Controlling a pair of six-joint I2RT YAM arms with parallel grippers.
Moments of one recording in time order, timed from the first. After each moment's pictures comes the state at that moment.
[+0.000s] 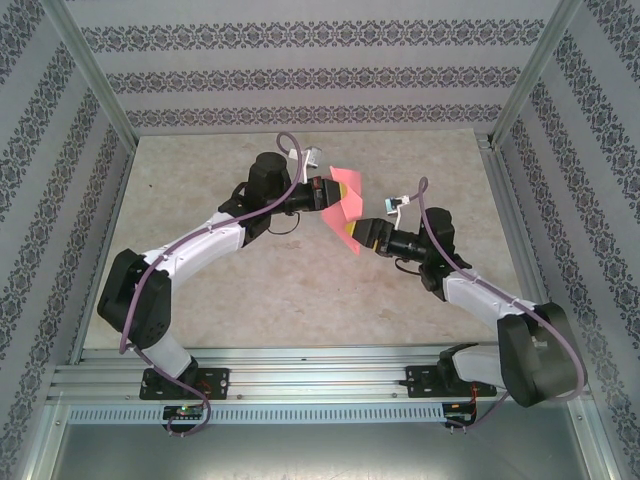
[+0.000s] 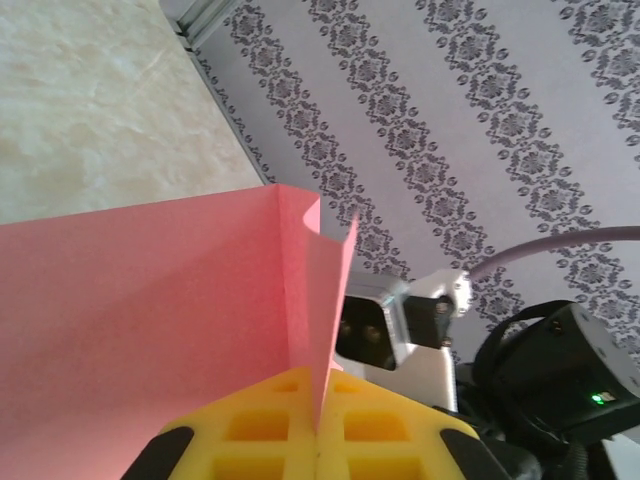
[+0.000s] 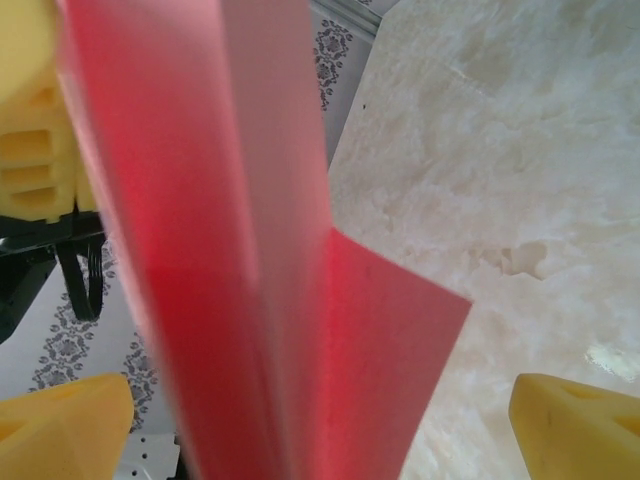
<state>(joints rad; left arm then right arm) -0.59 1.65 1.23 0.18 0.63 -0.79 0.29 1.29 0.51 0.56 -0.85 0.91</state>
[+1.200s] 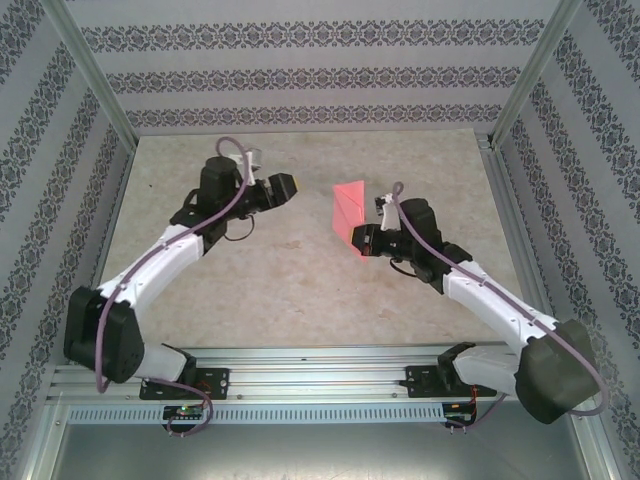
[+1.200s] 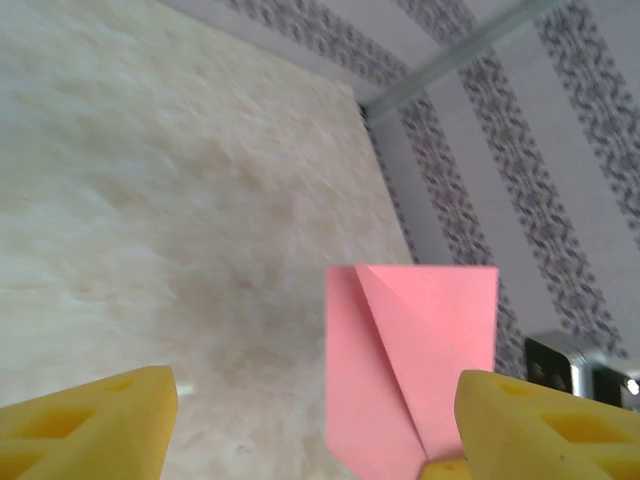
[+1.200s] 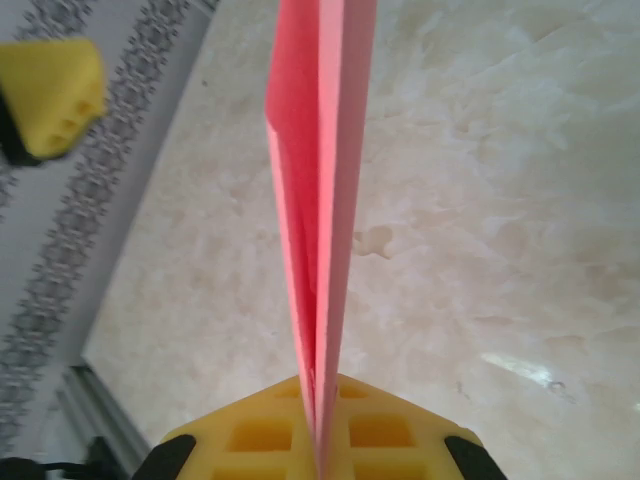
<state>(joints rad) -0.36 1.37 1.06 -0.10 0.41 -0.72 0.50 1.17 0.77 -0.20 -0.34 0.52</state>
